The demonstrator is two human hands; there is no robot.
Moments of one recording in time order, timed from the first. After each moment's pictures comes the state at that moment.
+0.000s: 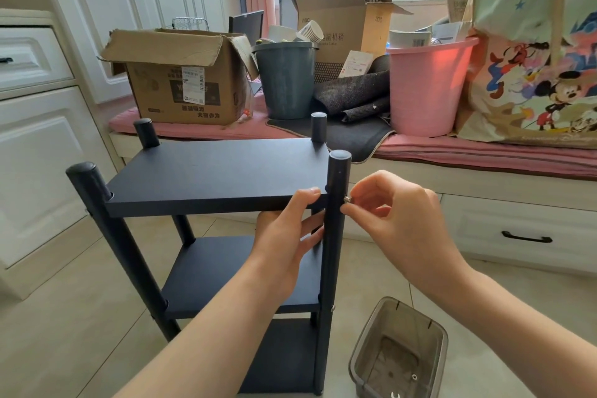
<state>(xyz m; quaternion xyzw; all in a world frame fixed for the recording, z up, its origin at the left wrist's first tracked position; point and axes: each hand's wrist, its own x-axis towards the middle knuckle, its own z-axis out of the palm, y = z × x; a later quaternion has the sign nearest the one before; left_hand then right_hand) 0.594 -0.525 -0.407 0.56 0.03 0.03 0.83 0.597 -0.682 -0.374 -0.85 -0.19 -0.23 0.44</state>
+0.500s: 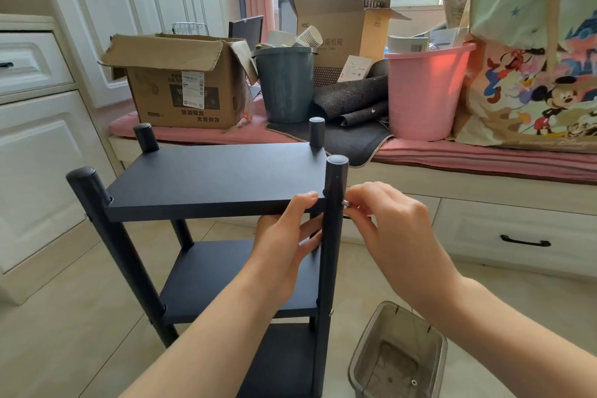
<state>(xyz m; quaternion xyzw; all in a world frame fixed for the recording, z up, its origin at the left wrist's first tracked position) 0.594 -0.525 -0.406 0.57 0.03 0.03 0.82 0.592 -0.680 -0.379 -0.85 -0.29 -0.34 0.28</state>
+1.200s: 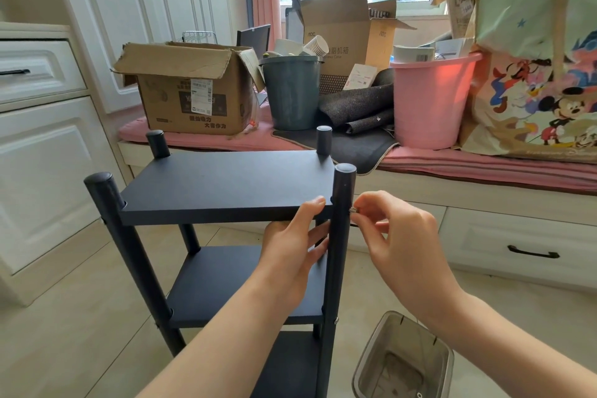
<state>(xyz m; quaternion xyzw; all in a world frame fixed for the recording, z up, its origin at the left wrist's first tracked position) 0.595 -0.527 -0.406 0.55 0.05 0.03 0.83 0.593 -0.674 -0.383 -0.84 -0.22 -0.30 0.39</state>
